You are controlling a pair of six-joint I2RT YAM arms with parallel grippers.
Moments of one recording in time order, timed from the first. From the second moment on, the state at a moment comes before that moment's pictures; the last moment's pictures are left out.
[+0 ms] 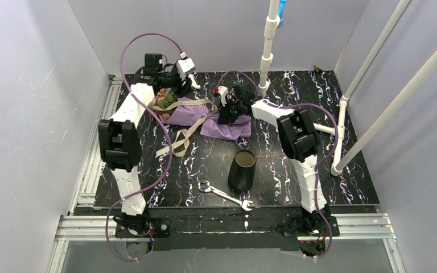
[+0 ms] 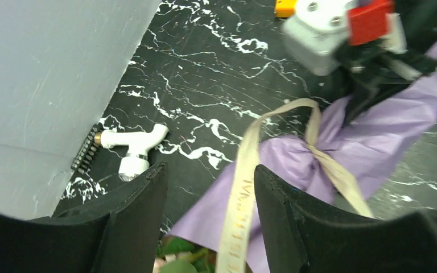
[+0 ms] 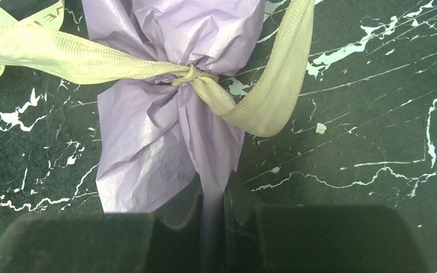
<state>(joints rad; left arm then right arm) -0.14 1.94 1.72 -0.43 0.74 0.75 0.51 2.29 1.70 -0.24 -0.58 -0.31</state>
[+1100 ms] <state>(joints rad) -0.26 2.38 1.99 -0.44 0.69 0.89 0.50 2.28 1.69 -0.22 -0.59 -0.31</state>
